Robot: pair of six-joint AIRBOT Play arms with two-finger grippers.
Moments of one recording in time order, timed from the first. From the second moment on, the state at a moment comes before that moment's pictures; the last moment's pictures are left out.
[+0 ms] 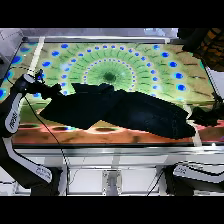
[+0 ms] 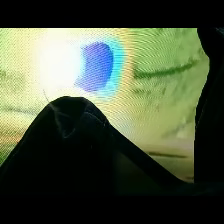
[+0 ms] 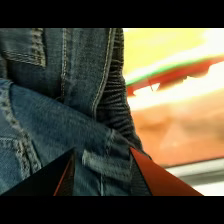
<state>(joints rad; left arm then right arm) 0.23 -1.81 1.46 1.09 -0.99 -1.42 -0.67 -1.36 1.03 -1.31 1.31 1.31</state>
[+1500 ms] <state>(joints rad) 0.34 -1.93 1.92 -0.11 -1.04 -1.21 -0.40 -1.80 1.85 -0.66 0.90 1.34</state>
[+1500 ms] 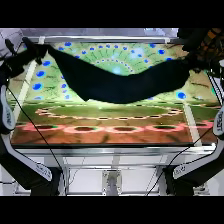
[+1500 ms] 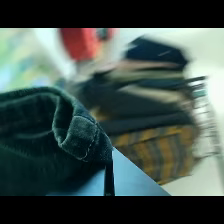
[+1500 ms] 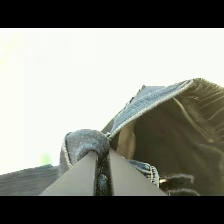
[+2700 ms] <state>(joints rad) 0.45 -1.58 1.67 1.09 -1.78 -1.42 -0.60 -1.60 1.53 -1.32 1.49 1.27</state>
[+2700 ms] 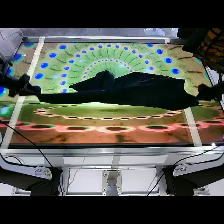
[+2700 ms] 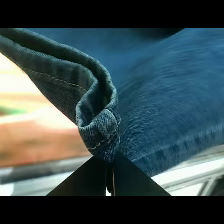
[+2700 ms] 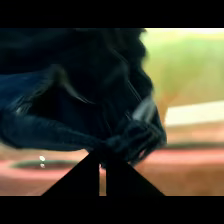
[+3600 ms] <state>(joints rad) 0.47 -1.23 0.92 1.51 -1.61 -1.35 -0.92 -1.23 0.94 -1.48 1.30 1.17</state>
